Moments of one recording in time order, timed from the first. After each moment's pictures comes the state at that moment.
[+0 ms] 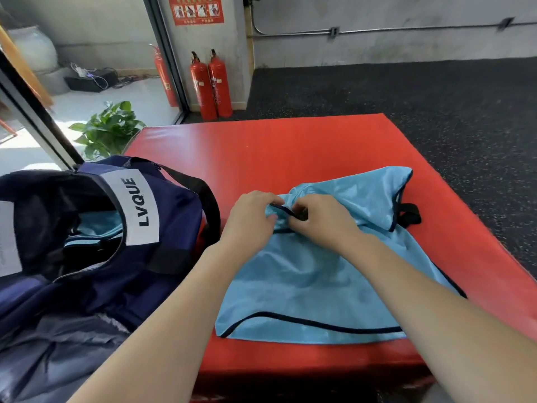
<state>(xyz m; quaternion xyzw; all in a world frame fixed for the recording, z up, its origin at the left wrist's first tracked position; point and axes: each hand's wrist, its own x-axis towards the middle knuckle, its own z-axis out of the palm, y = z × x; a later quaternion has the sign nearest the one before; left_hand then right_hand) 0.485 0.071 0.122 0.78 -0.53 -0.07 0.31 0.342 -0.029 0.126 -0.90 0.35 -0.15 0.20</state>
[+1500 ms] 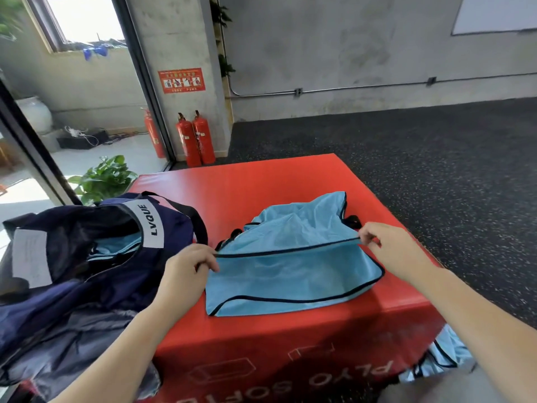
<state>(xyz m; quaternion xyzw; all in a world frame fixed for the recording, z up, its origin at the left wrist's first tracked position) 0.464 0.223 0.142 0.74 -0.53 0.01 0.41 0.111 -0.030 0.137 -0.89 0.35 -0.26 0.12</state>
